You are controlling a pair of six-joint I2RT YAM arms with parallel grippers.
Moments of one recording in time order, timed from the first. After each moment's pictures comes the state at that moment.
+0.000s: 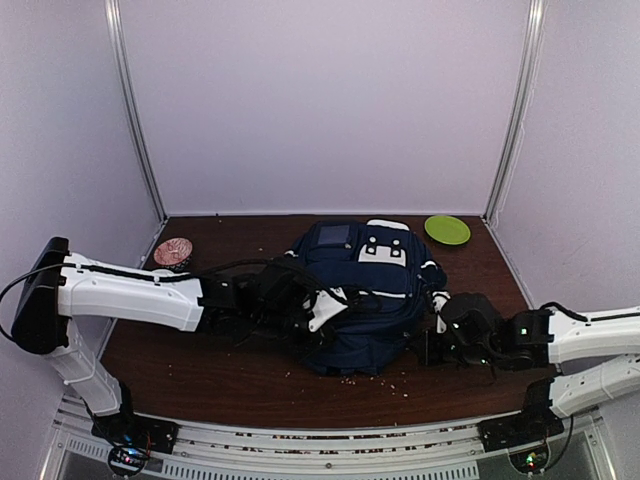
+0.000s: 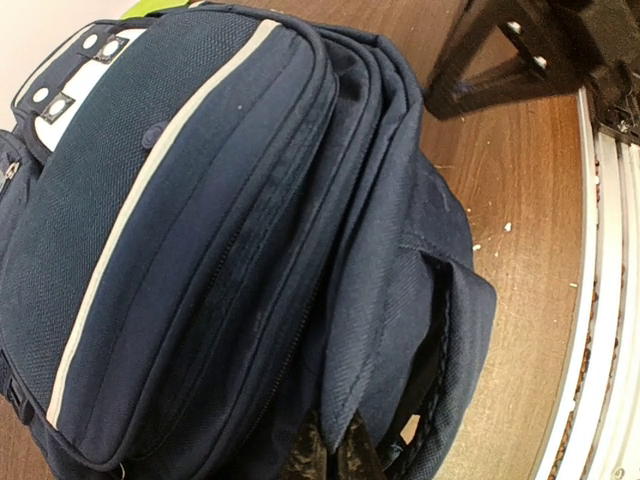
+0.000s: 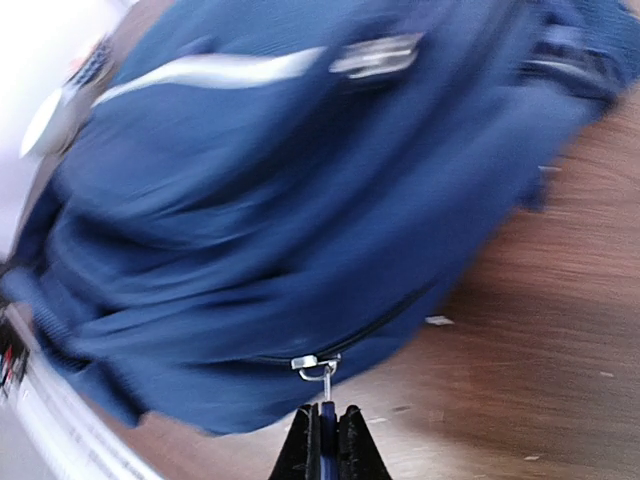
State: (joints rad) left arm -1.16 1.62 1.10 -0.23 -0.04 0.10; right arm 1.04 1.02 0.51 -0.25 0.26 0.81
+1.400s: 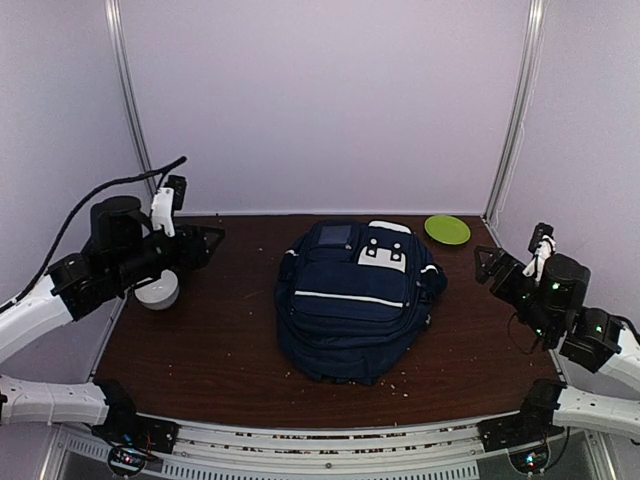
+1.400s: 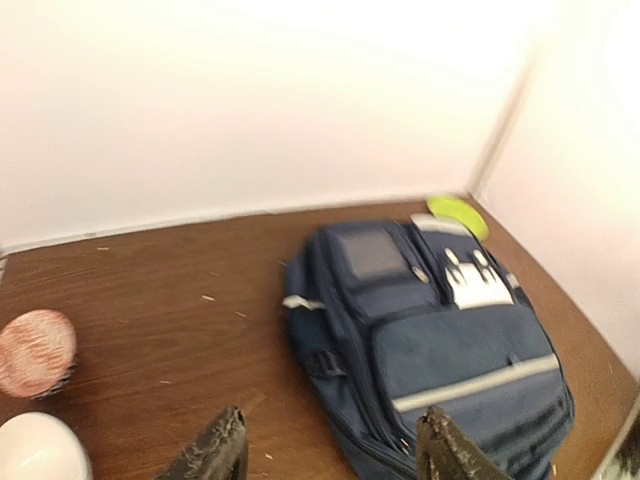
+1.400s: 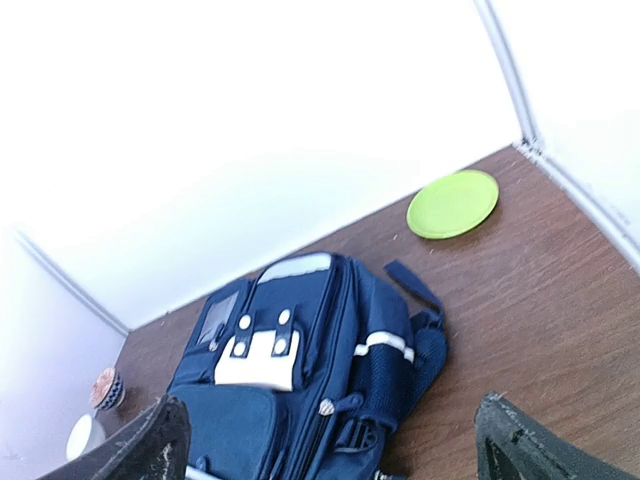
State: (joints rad) left arm -0.69 0.92 0.86 -0.21 -0.10 -0.28; right arm 0.76 0.51 0.52 -0.23 0.63 0.70
